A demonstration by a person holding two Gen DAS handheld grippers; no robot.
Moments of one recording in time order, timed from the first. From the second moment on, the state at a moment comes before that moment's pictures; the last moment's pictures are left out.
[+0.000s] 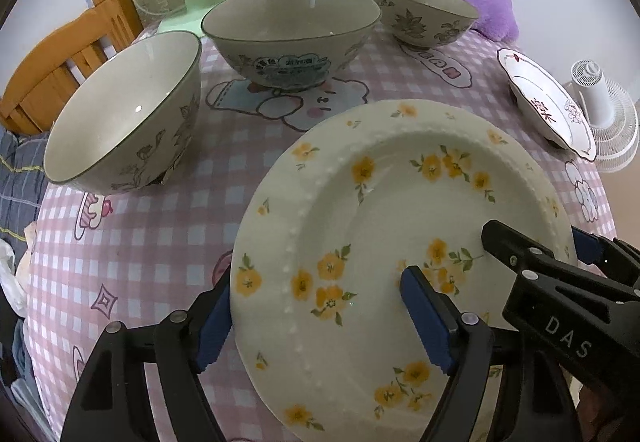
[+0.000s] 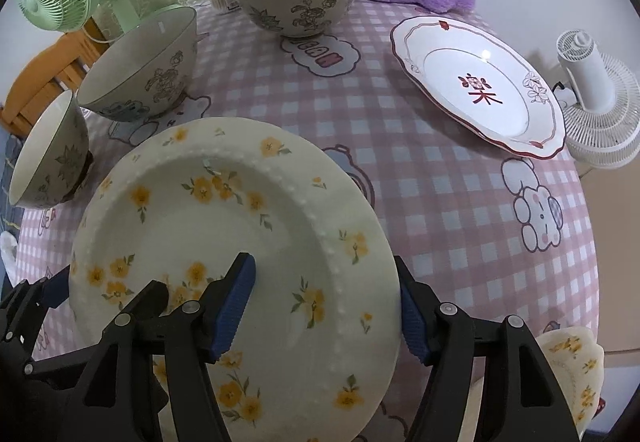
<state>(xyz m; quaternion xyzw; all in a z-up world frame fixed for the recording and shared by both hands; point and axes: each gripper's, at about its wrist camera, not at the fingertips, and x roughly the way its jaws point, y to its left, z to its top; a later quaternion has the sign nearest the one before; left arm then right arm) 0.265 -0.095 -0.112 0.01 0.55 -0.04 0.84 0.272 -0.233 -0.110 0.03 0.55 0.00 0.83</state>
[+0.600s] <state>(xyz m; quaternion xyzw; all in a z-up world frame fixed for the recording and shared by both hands) 0.212 -0.078 -0.058 0.01 0.51 -0.07 0.86 0.213 -0.217 -0.052 0.04 0.52 -0.04 0.85</state>
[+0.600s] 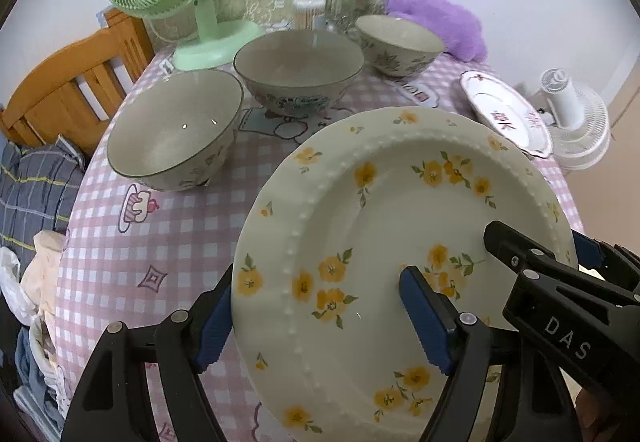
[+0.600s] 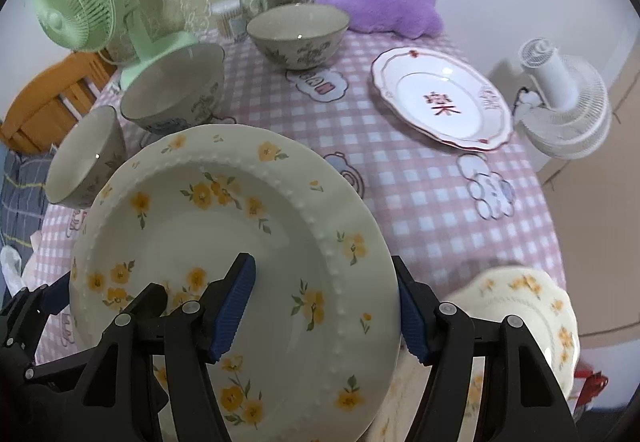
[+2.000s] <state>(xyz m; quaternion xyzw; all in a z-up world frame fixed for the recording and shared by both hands) 0.113 -0.257 -0.057 0.00 0.51 -0.08 0.86 0.102 -0.392 -0.039 0.03 0.50 -0.05 0.86</state>
